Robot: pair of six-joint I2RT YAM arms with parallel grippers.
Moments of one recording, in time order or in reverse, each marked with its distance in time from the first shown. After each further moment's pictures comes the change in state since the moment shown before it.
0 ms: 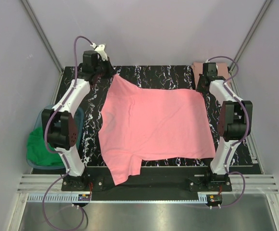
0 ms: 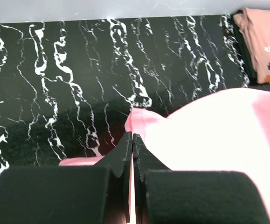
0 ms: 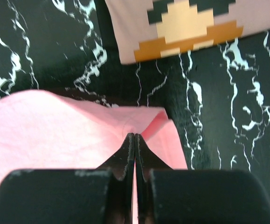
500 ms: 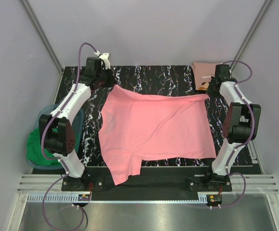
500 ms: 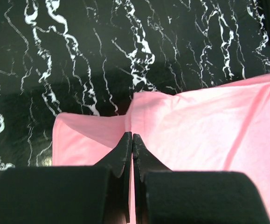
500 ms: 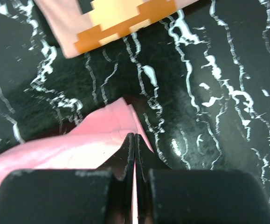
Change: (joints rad) left arm -0.048 -0.099 -0.102 -0.142 -0.063 0.037; right arm -0.119 -0.046 -0.037 -0.081 -0.036 0.053
